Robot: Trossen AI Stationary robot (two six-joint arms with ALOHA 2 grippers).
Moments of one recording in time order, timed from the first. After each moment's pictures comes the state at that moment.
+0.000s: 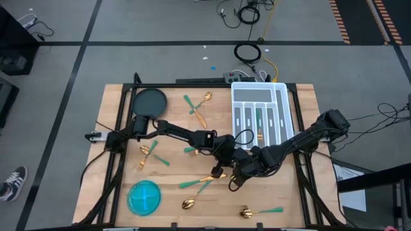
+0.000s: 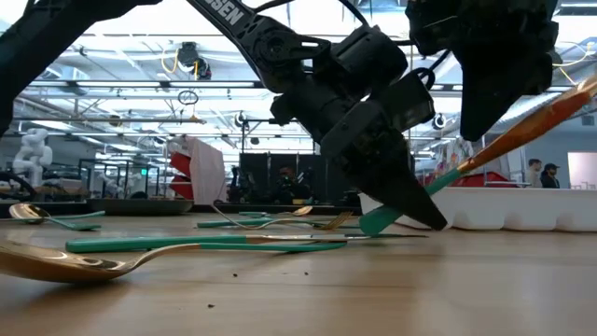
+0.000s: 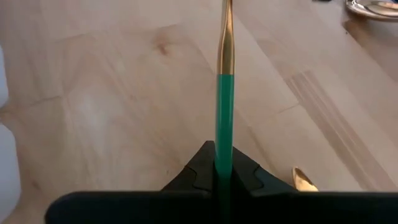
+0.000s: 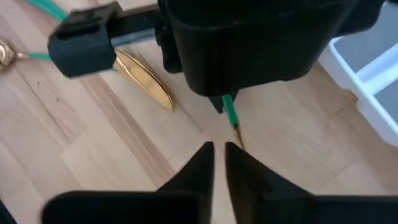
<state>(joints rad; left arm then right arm) -0.04 2.30 1.59 -0.12 0.41 0.24 0.44 1.63 1.17 -0.83 0.20 1.14</state>
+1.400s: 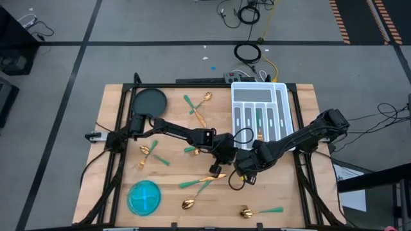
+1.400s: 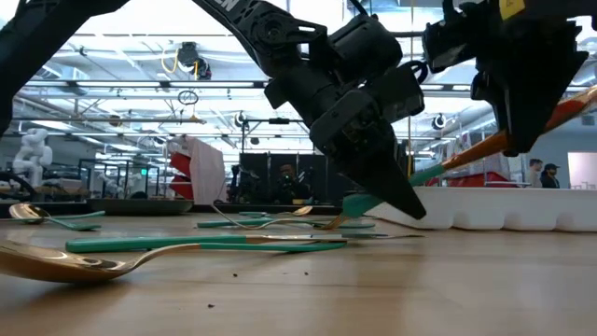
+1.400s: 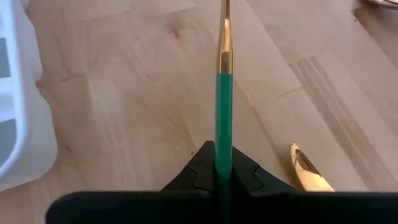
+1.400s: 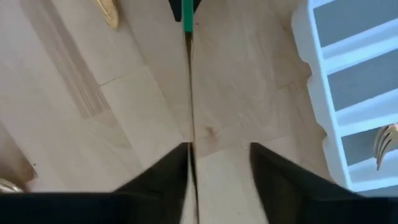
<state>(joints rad) -0.04 2.25 1.59 -0.23 0.36 0.25 0.39 1.63 1.17 -1.04 0.08 0.82</state>
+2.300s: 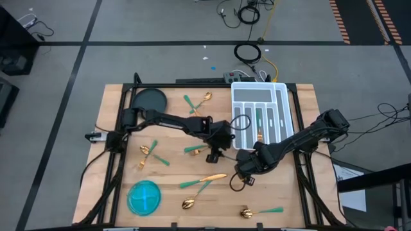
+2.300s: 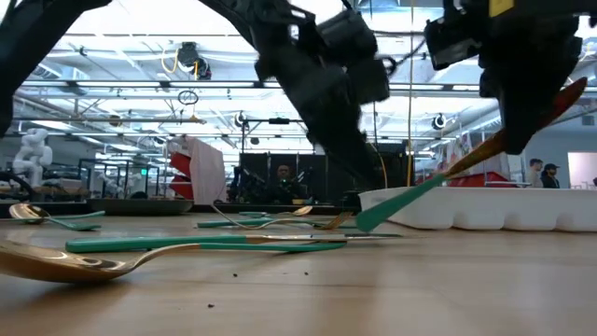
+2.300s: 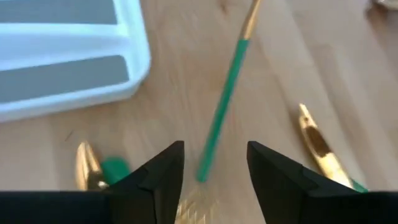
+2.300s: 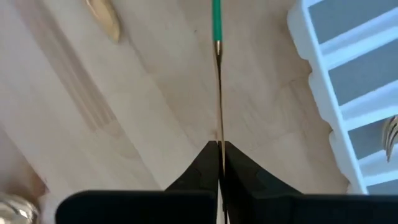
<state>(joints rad) 0.05 2.12 1.59 -0.47 0.35 0.22 0.43 1.63 1.17 -1.02 0.12 0.95</state>
